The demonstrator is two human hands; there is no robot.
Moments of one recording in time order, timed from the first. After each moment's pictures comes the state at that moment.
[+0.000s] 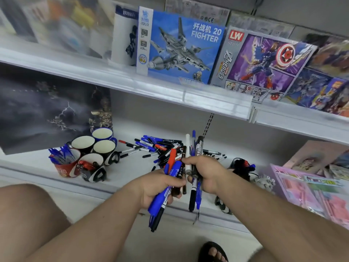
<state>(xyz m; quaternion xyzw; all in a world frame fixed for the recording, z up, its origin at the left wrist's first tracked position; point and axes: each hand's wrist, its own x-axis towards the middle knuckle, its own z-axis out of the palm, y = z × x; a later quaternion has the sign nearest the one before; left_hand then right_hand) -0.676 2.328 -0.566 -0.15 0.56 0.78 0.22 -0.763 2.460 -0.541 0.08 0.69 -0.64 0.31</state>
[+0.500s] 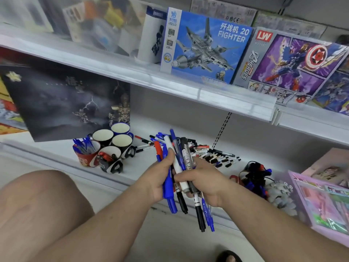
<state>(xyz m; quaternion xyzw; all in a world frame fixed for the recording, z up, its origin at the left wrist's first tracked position) -0.666 2.311 -0.577 -0.24 0.38 0.89 0.04 -0.702 2.438 -0.520 -0.14 0.73 -0.55 0.38</state>
